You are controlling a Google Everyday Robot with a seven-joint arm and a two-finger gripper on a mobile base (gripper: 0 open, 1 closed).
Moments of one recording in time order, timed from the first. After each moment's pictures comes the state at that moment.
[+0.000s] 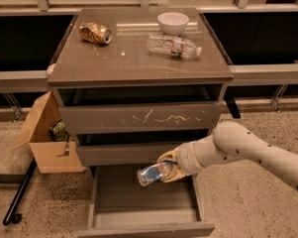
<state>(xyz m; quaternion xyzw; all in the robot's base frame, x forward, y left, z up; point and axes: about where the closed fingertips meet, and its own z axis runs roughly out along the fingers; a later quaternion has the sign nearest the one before) 0.509 -0.067 0.581 -0.77 0.50 0.16 0.36</state>
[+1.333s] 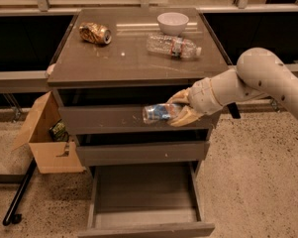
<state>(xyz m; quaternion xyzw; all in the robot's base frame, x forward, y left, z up) 0.594 -0.089 0.763 -0.72 0.55 0.16 0.39</state>
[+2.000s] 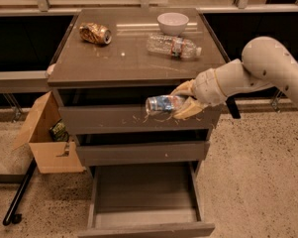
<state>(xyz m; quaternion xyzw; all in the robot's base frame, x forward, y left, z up) 0.605 -0.097 0.783 -0.71 0.56 0.17 0.38</state>
